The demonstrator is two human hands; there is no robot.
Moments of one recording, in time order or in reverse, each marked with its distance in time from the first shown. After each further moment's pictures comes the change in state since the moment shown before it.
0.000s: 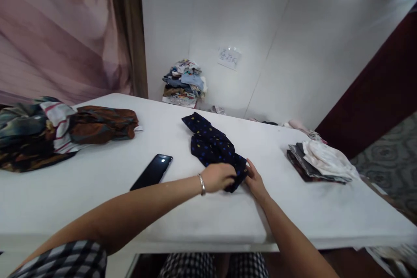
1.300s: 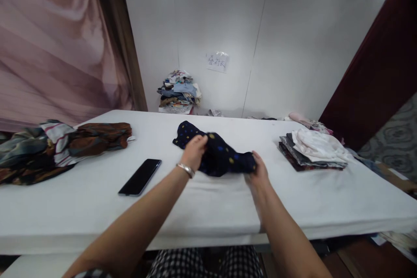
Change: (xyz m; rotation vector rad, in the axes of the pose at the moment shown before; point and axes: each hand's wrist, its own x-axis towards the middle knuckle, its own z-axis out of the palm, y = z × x) left_hand 0.039 0.047 0.001 -0.693 0.531 -0.098; right_hand 0.028 -0.025 -0.048 0.575 0.289 0.022
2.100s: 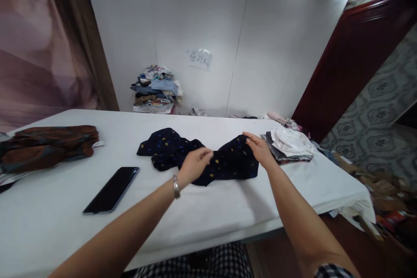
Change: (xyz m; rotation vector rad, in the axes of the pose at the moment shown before) left_hand -0.004 -0.030 0.016 0.682 -0.310 0.213; right_hand -0.007 -0.121 0.030 -0.875 -0.261 -0.471
